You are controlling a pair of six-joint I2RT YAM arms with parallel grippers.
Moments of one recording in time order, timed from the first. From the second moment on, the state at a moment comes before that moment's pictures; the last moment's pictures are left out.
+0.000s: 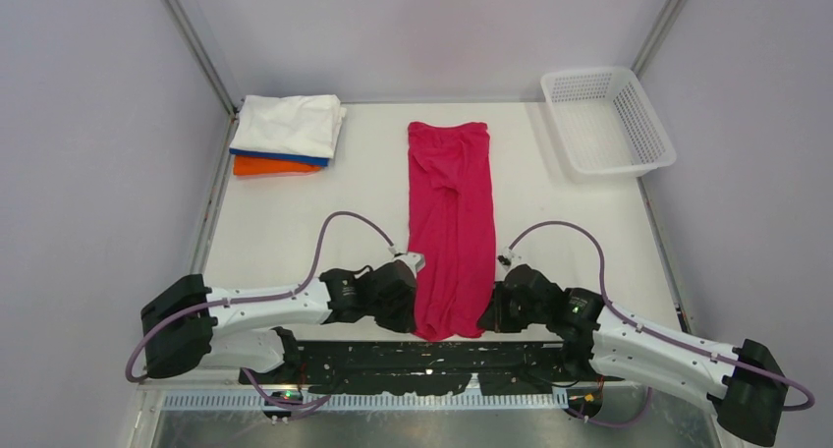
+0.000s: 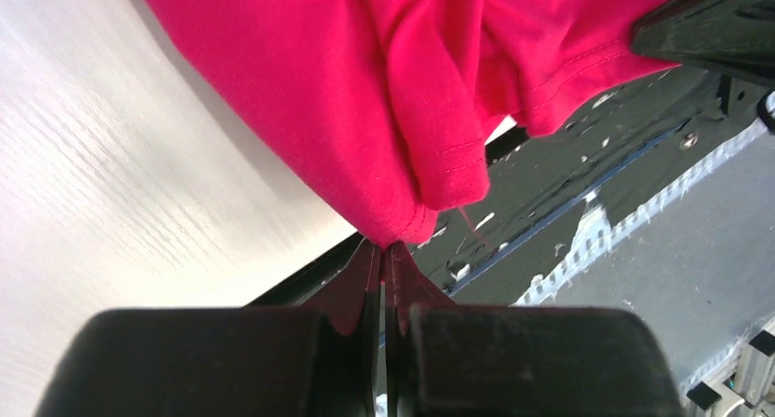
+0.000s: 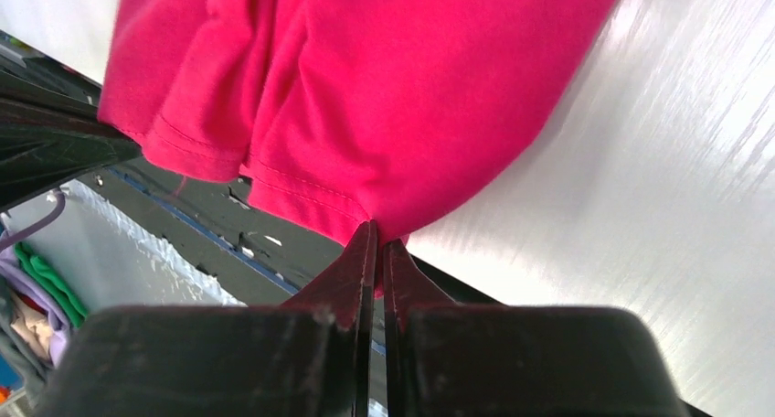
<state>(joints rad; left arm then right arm) -1.17 1.23 0.62 -0.38 0.04 -0.83 0.95 0.69 0.29 -0.48 -0.09 0.93</state>
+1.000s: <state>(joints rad) -0.81 1.44 1.03 -0.38 -0.03 -0.61 0.62 1.03 0.66 -0.41 0.09 0.68</state>
